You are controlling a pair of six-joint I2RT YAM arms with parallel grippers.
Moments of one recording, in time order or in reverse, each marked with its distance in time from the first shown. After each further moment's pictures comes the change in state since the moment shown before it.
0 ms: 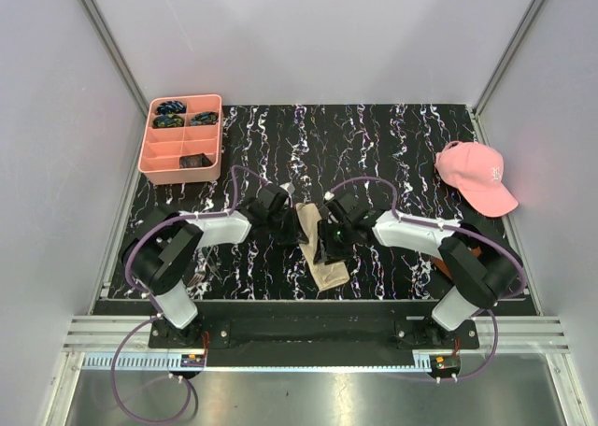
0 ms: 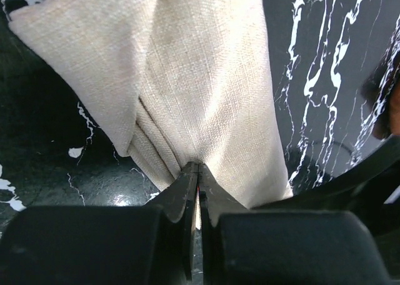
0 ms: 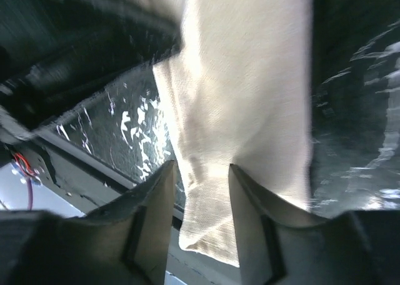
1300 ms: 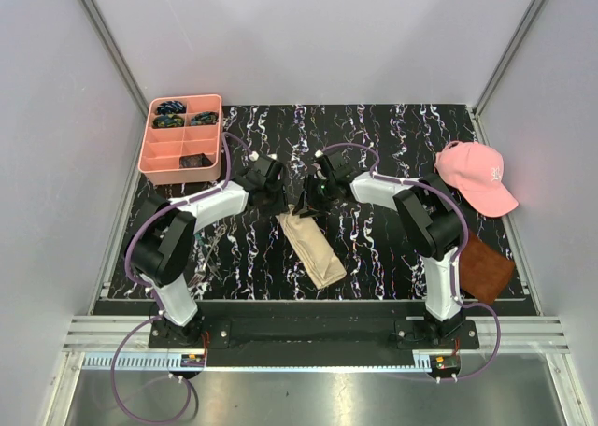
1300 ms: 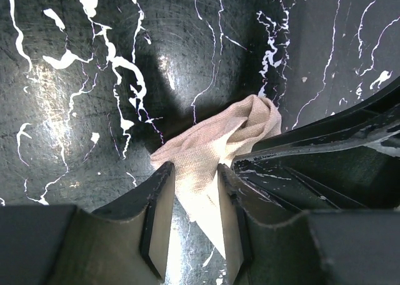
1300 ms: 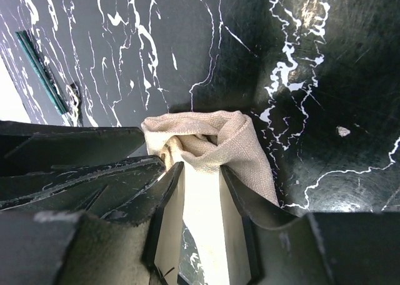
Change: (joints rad) left arm 0.115 0.048 0.293 -0.364 -0.280 0.170; right arm -0.177 0.434 0.454 0.139 -0.146 0.039
